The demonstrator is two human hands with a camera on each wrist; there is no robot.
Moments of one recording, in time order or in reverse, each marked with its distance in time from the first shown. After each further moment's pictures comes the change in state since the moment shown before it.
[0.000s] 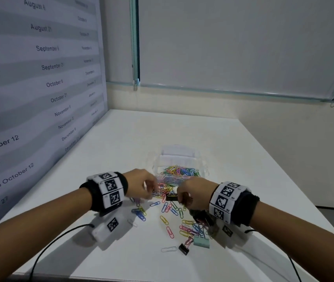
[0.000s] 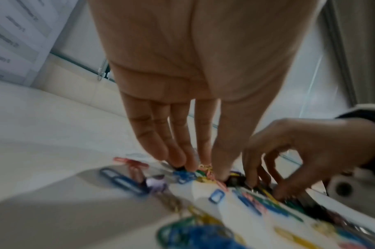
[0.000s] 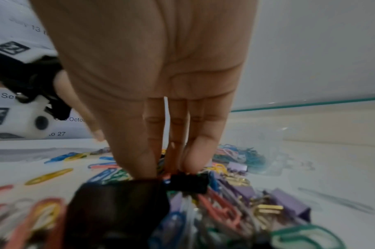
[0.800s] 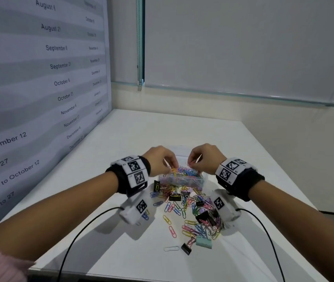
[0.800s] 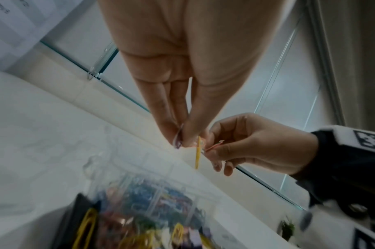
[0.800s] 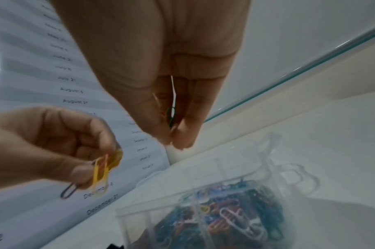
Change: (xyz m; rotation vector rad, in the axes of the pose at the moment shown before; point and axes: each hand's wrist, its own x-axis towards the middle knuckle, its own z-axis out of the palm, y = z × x) left_hand 0.021 0.035 -0.027 -0.206 0.306 0.070; right_hand 0.017 0.032 -0.047 0.434 0.440 0.233
